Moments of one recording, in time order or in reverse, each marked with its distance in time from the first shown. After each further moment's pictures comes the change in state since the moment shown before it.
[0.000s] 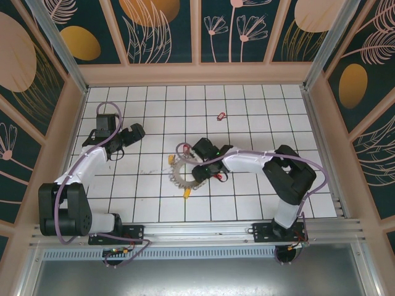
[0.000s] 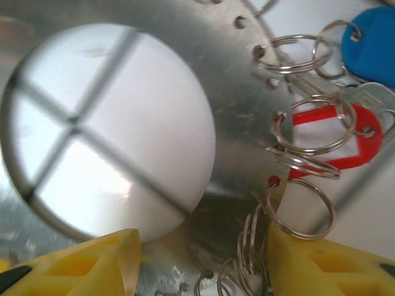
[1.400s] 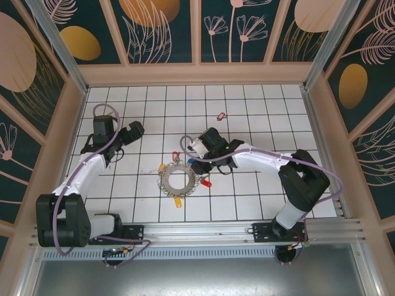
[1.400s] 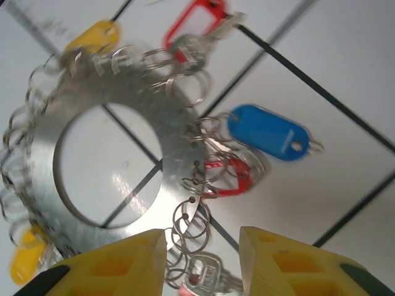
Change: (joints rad) left arm 0.000 -0.093 -0.076 0.134 0.023 -0.027; right arm -0.087 -0.127 -0.014 0.057 -0.180 -0.264
